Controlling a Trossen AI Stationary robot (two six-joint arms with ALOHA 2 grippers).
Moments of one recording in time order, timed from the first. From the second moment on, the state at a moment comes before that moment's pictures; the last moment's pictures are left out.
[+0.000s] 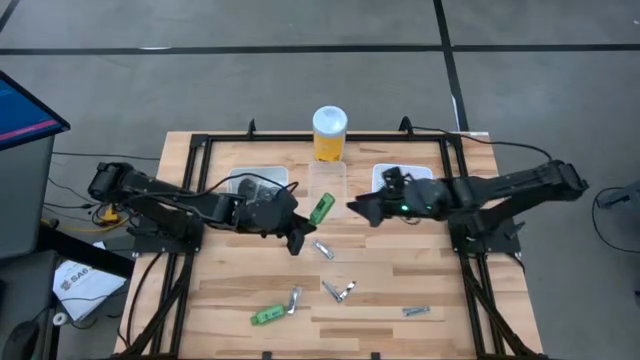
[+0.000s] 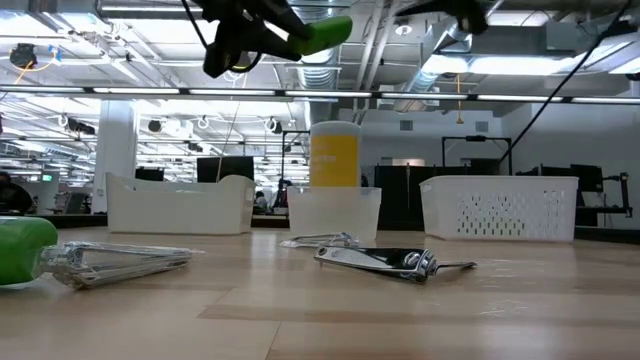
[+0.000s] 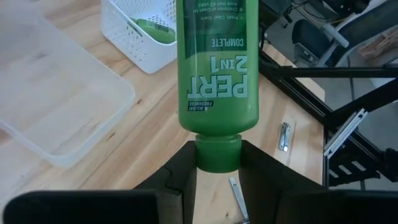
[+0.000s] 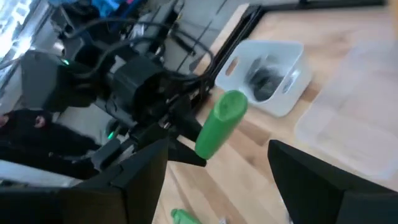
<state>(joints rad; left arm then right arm) -0.21 1.37 0.98 -0.16 -0.34 -0.75 0.20 1.19 1.06 -0.27 0.39 1.02</state>
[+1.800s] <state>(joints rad) -0.19 1.37 0.98 -0.20 -0.23 -0.55 -0.06 1.51 1.17 -0.15 -0.32 0.97</state>
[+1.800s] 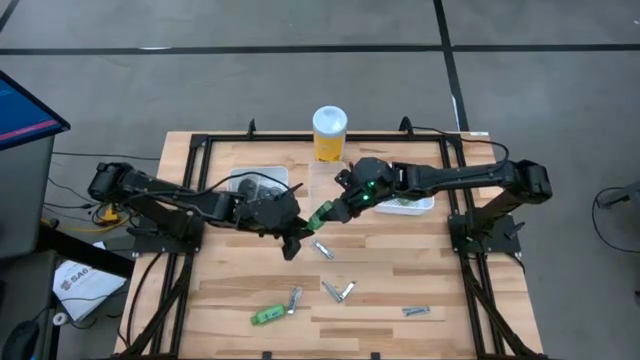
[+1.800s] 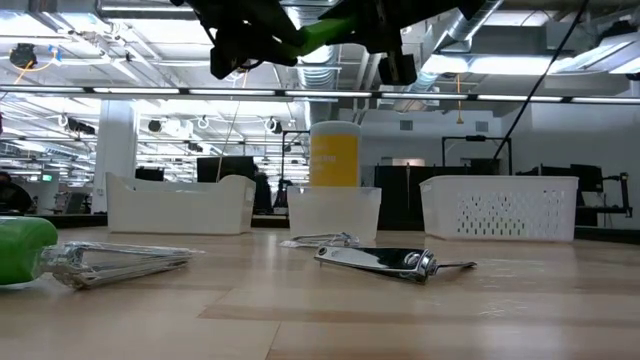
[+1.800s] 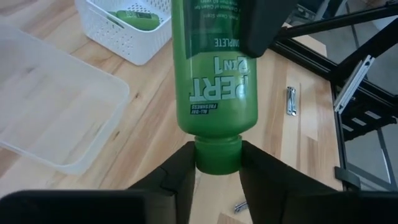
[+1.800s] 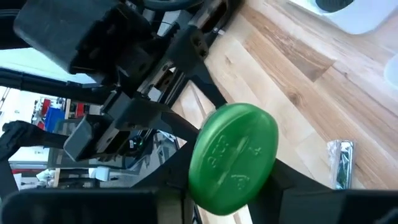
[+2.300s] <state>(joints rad) -0.19 1.35 0.98 -0.22 -0.23 -0.59 -0.20 1.32 1.17 -0.51 -0.20 0.80</state>
